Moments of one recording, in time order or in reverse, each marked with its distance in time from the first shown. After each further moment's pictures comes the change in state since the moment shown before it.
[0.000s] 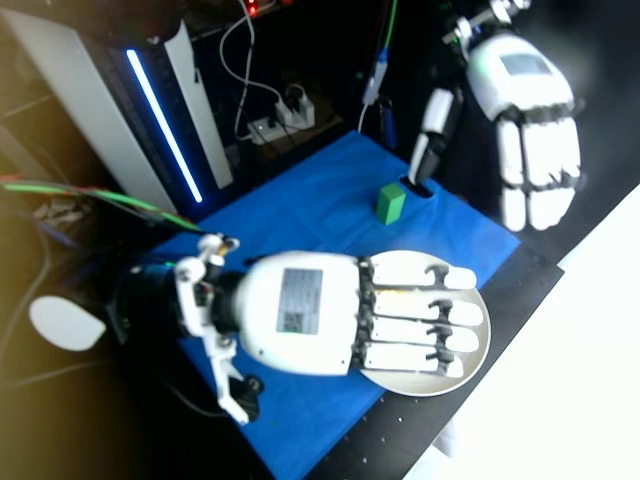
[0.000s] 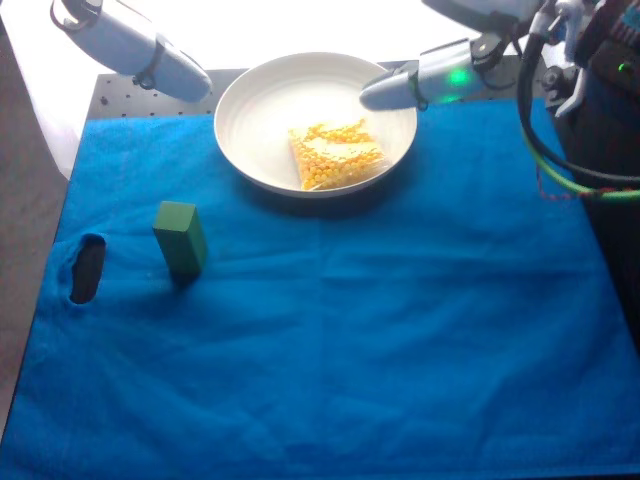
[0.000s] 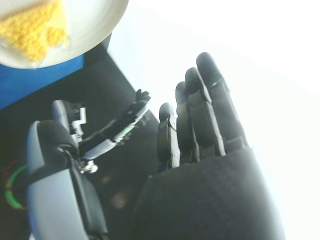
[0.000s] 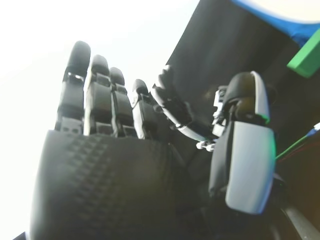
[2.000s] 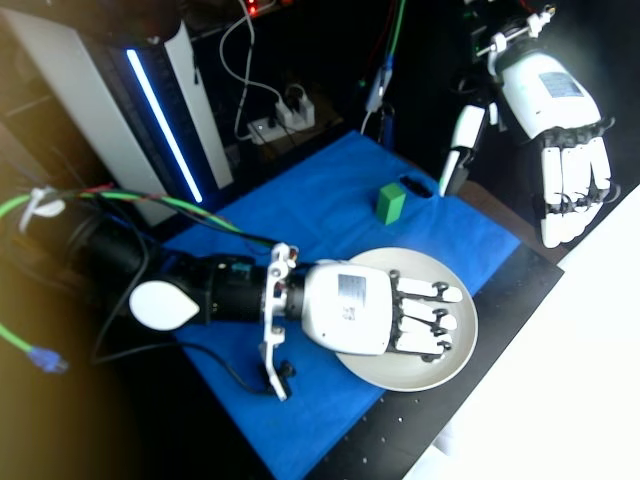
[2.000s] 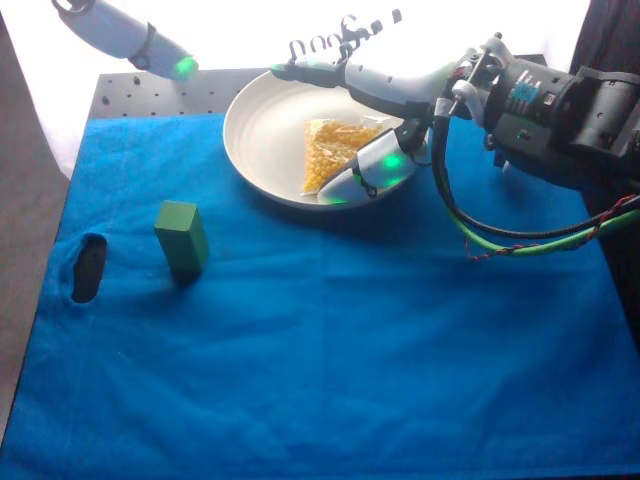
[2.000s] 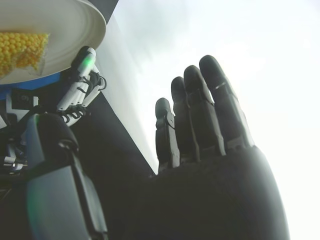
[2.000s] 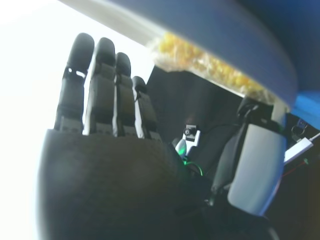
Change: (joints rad) left arm -0.014 -0.038 0.059 -0.064 0.069 0.000; right arm -0.064 -0.187 0.124 -0.114 -0.113 0.003
